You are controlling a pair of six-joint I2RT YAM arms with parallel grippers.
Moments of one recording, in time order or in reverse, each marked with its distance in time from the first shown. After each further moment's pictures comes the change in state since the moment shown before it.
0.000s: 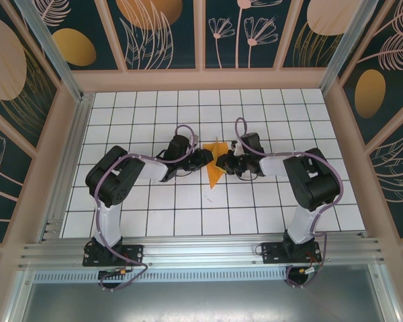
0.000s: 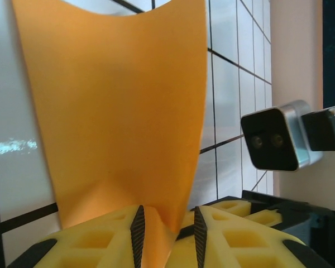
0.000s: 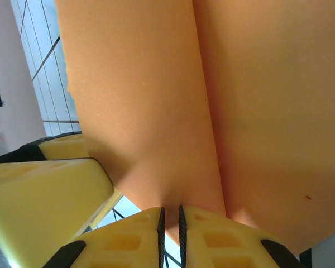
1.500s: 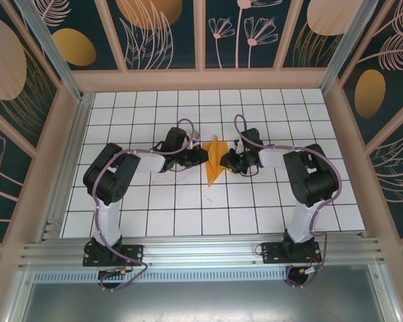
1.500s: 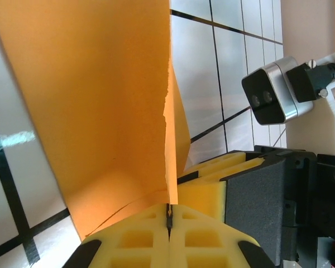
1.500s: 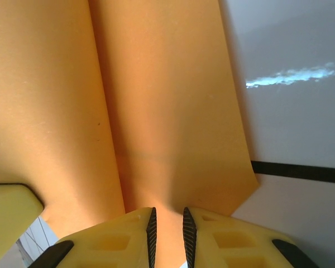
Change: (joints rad) left arm 0.065 0.004 0.115 -0.242 0.150 0.220; right arm -0.030 0.053 0.138 -0.292 0.121 -0.150
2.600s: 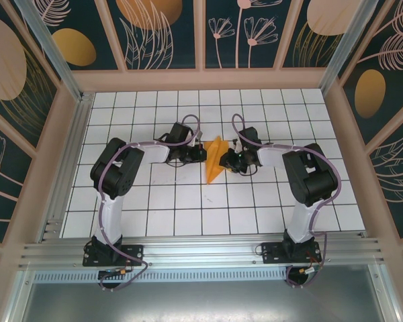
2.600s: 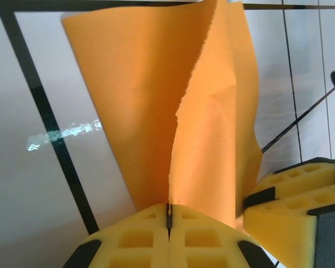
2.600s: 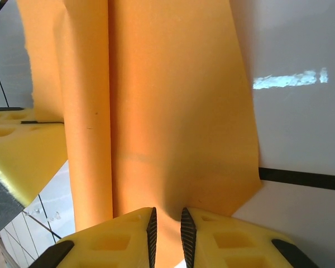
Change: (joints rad) left arm 0.019 0.100 0.180 -0.287 -0.076 0.244; right arm 0.013 0.006 0.024 -0.036 0.030 -0.032
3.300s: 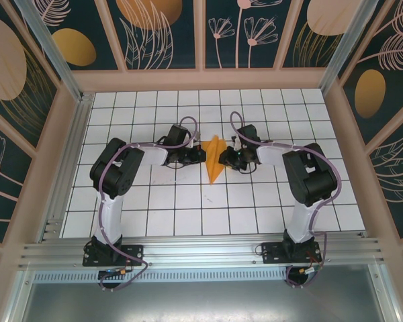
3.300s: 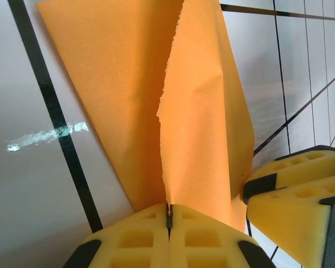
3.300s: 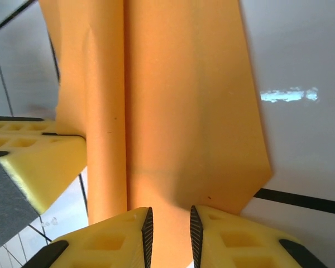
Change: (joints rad) left arm 0.007 0.000 -0.060 0.112 0.042 -0.056; right arm 0.006 -0.013 0.029 -0.012 0.024 -0.053
